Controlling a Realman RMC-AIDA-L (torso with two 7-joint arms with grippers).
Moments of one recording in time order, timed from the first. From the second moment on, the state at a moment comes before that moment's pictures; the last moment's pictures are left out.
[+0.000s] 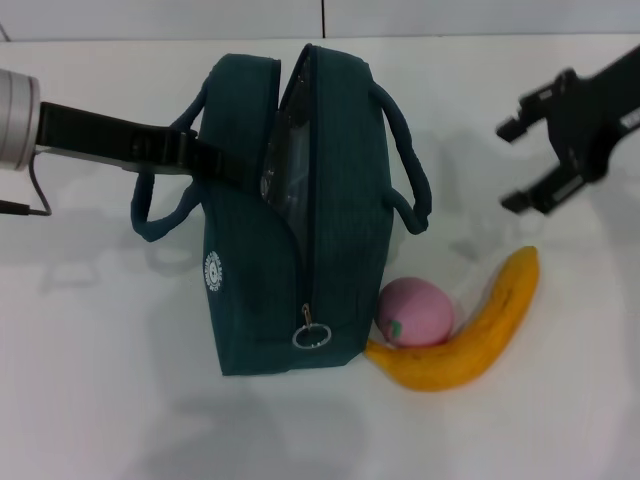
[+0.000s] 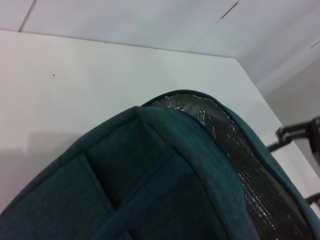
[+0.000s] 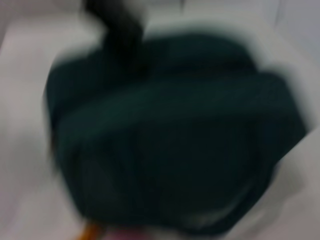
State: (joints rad) left arm -0.58 -2.06 0.83 1.20 2.18 1.75 -2.54; right arm 0.88 1.88 -1.17 -1.02 -2.25 -1.66 1.77
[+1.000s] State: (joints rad) left arm -0.58 -2.07 0.83 1.18 2.17 1.75 -2.54; right arm 0.92 2.02 -1.55 -1.11 -2.52 -1.70 1.61
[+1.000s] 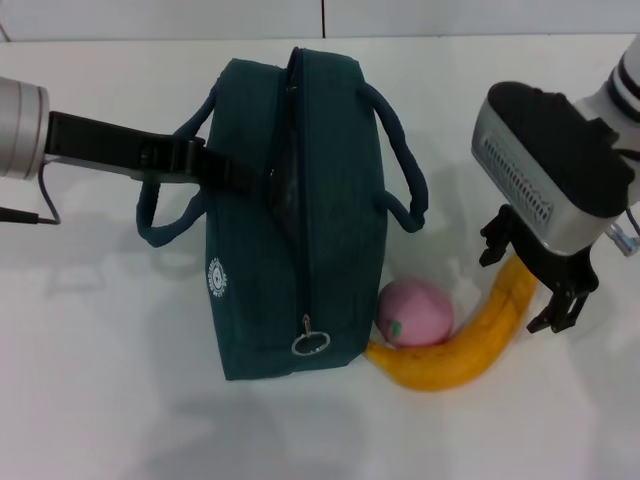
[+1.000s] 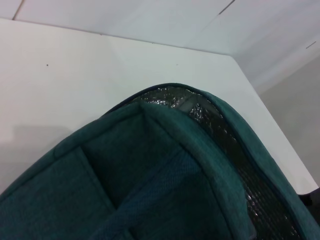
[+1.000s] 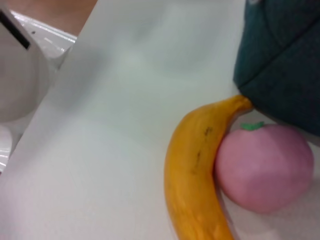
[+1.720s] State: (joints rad) left arm -0.59 -2.07 0.83 1.17 2.15 1.73 -2.55; right arm 0.93 2.03 -1.65 -1.06 -2.45 -1.67 1.57
